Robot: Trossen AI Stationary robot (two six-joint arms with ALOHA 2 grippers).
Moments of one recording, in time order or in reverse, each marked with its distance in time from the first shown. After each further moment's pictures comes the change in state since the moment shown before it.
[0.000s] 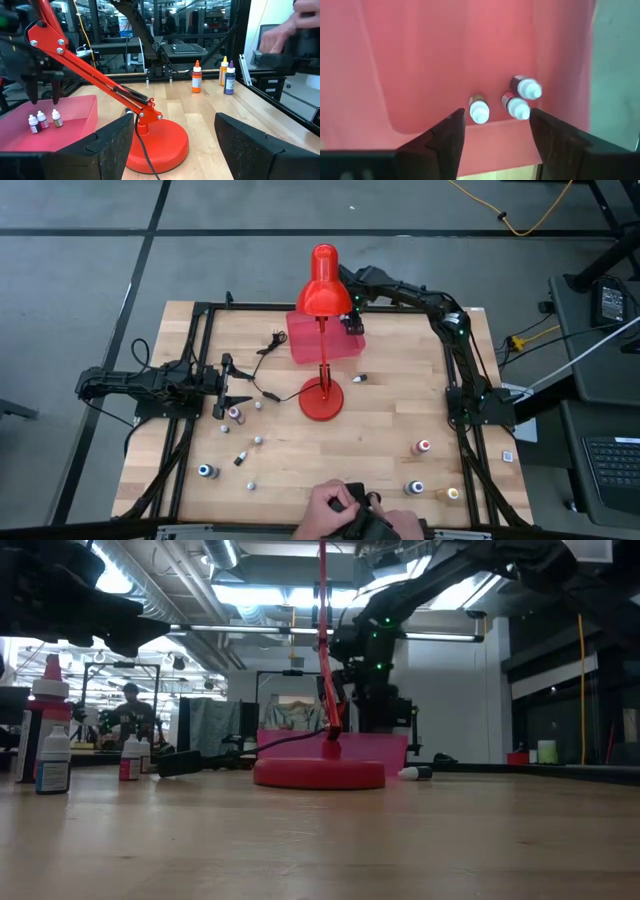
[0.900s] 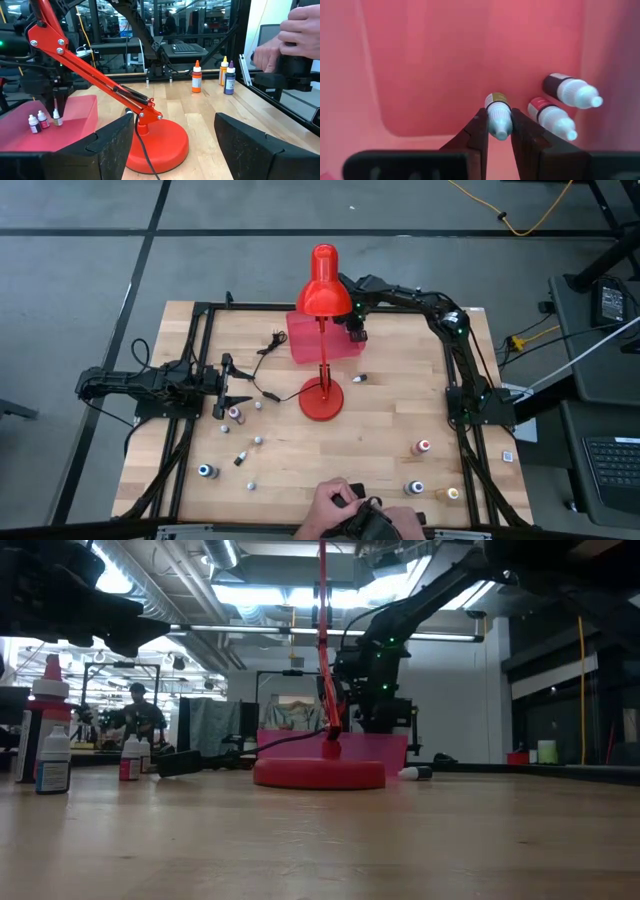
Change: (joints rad) left arm 0.000 0.000 0.000 0.000 0.000 0.000; right arm -0.019 0.017 -0.148 0.111 -0.041 -0.080
